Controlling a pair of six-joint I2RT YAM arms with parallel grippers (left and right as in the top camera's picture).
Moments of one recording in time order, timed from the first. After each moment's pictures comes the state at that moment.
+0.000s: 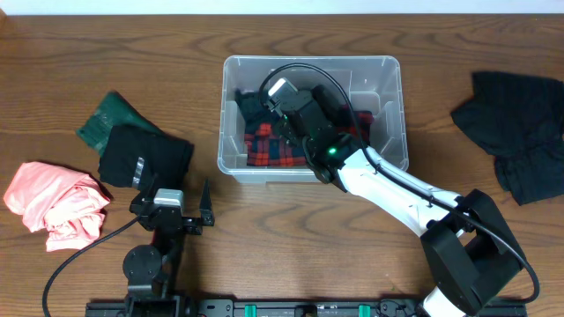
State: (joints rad) left arm 0.00 0.01 0.02 -0.10 0.10 0.05; right arm 0.69 1.80 1.17 -0.05 0.40 -0.32
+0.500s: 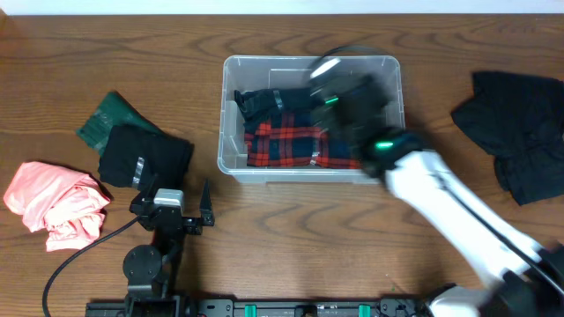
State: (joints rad) left arm 0.00 0.01 0.02 -0.10 0.10 0.05; right arm 0.48 1.49 1.17 -0.34 0.39 -0.24
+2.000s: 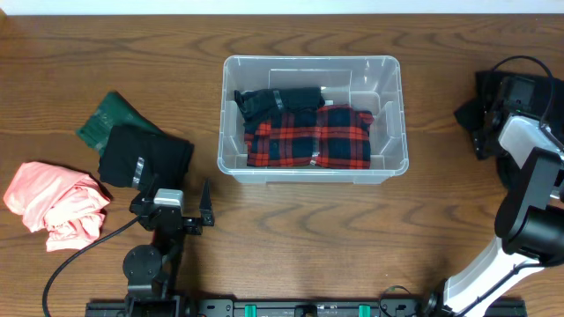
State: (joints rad) left arm 0.00 0.01 0.02 -0.10 0.10 0.05; right arm -0.35 1.99 1.21 -0.39 0.51 -0.46
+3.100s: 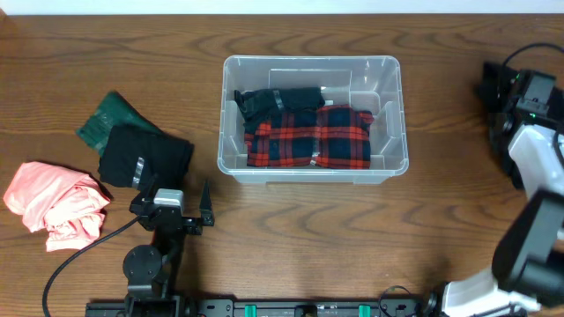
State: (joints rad) left arm 0.00 0.01 0.02 -0.10 0.10 0.05; right arm -0.32 1.72 1.16 -0.38 0.42 -0.39
